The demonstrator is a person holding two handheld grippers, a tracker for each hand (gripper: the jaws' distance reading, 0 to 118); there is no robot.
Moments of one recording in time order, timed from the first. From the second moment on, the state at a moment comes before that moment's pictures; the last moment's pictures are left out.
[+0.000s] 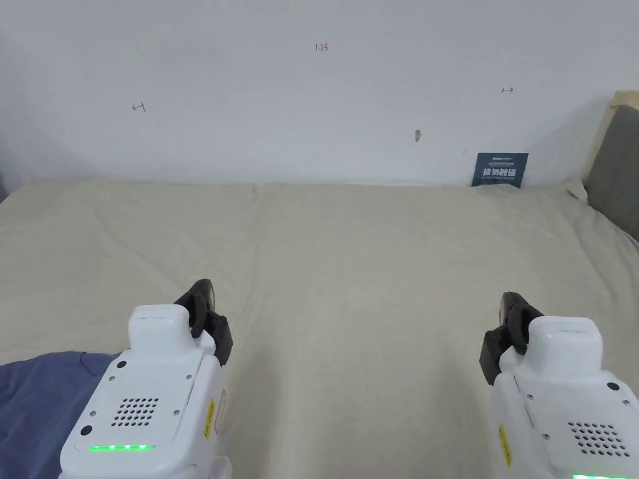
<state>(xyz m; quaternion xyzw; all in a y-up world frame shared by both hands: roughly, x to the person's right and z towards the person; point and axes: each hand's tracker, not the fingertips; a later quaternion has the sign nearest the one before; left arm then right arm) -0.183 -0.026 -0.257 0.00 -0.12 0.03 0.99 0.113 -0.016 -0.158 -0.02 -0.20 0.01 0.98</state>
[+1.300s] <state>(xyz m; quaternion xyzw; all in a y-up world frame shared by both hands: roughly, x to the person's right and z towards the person) -0.479 -0.040 -0.174 -0.12 0.15 0.07 0.98 -0.119 -0.041 -0.246 -0.08 0.15 -0.01 0.99</state>
